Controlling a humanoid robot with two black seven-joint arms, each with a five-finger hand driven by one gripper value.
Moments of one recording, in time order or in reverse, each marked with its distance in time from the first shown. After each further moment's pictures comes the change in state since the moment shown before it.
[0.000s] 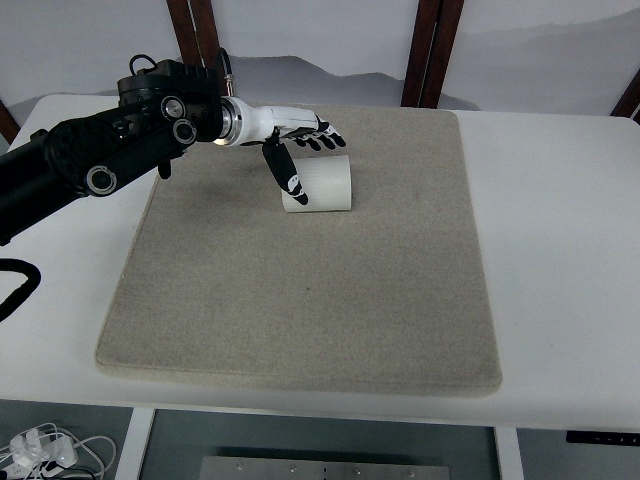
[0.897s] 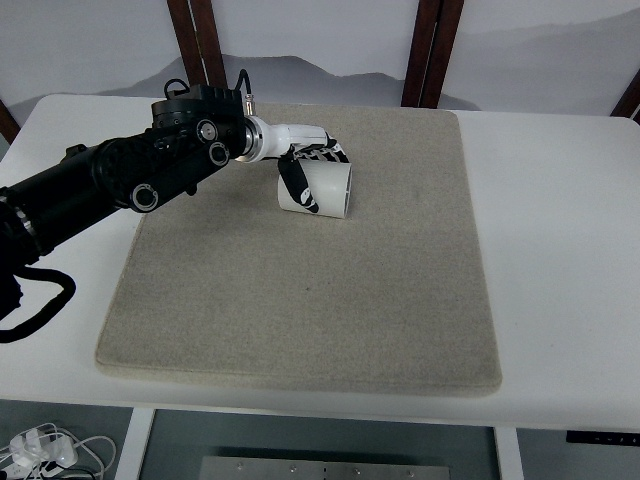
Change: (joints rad) left arm 0.010 -0.107 0.041 0.126 0.060 0.051 -0.003; right arm 0.000 0.000 0.000 0.000 -0.001 0.000 0.000
